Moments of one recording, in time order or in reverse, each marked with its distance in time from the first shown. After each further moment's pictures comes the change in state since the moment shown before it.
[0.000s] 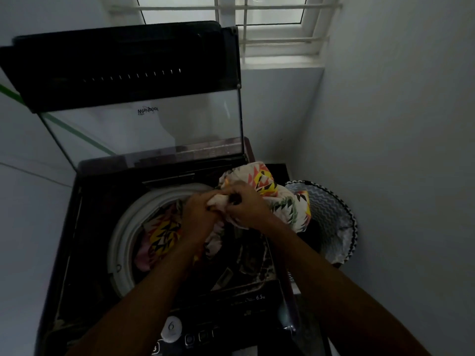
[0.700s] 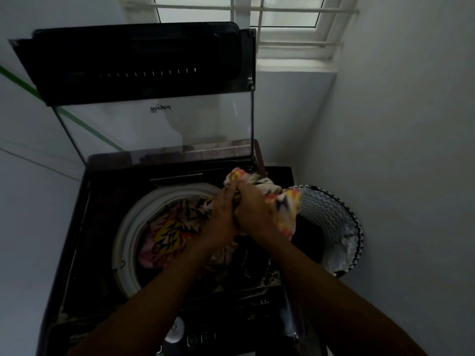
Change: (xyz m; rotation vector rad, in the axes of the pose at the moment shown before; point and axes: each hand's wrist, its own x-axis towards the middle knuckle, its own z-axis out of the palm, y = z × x) left_hand -0.002 -0.004 0.031 -0.132 -0.171 0.102; right_hand -0.001 -0.021 0.020 -0.321 0.155 0.031
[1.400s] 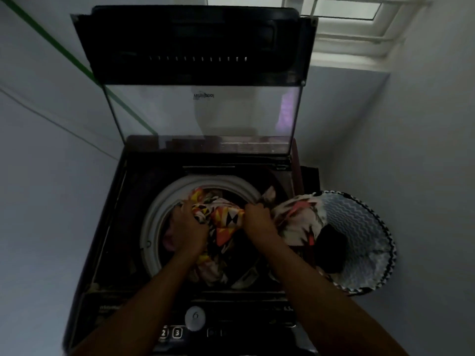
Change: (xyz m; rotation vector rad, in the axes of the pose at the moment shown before) left_hand -0.062 -0.088 -0.063 0.194 0.378 -0.686; right_hand 0.002 -0.001 0.070 -0.438 -0.354 0.143
